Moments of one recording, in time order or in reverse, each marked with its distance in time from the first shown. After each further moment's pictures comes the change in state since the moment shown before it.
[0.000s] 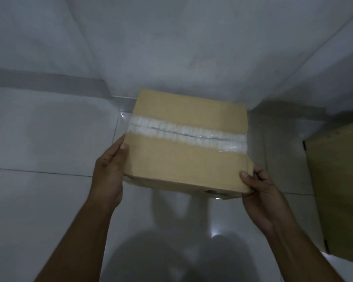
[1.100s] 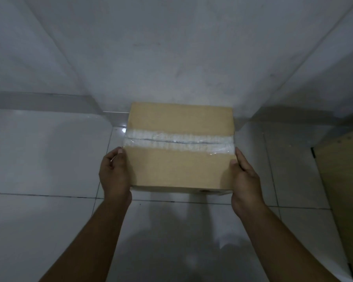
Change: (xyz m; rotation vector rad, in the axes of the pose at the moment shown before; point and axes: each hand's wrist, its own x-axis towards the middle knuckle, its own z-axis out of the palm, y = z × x) left_hand 0.054 -0.055 0.042 0.106 0.420 -0.009; right_hand 0.093 0.026 0.006 -0.302 0.290 -0.144
